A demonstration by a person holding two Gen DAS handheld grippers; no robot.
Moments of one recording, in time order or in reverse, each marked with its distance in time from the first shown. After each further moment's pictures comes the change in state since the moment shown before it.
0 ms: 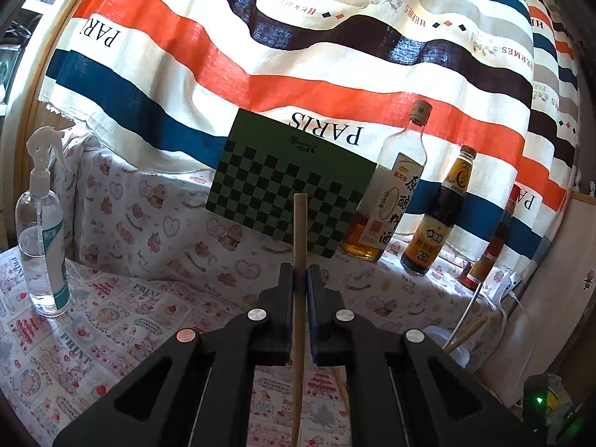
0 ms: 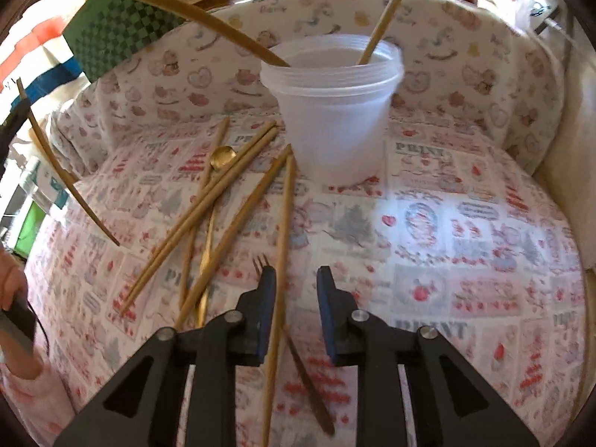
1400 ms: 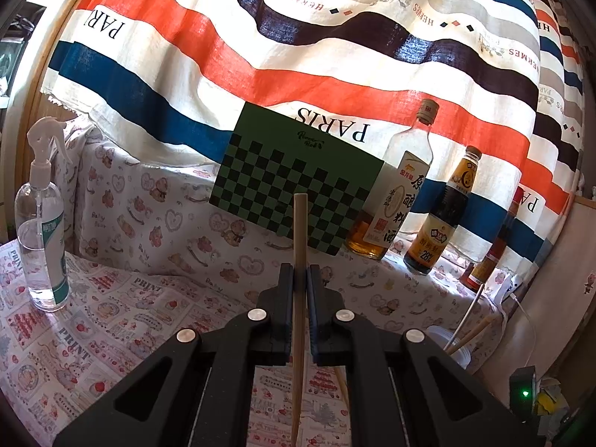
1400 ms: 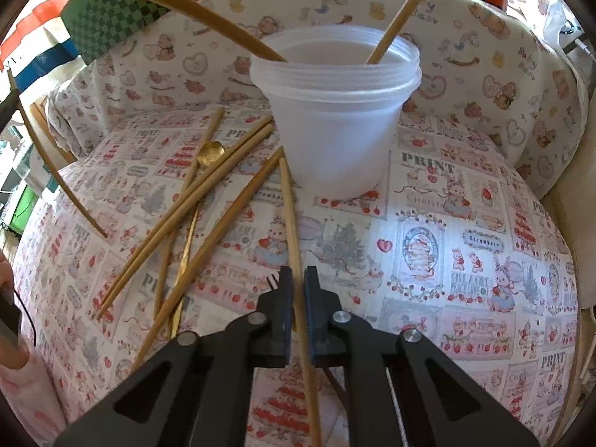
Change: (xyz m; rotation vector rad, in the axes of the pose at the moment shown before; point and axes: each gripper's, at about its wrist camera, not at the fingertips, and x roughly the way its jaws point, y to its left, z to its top) left arm 0.006 0.010 -0.001 -0.026 0.015 -0.003; right arm 0.017 -0.008 0.016 -0.070 0.062 -0.023
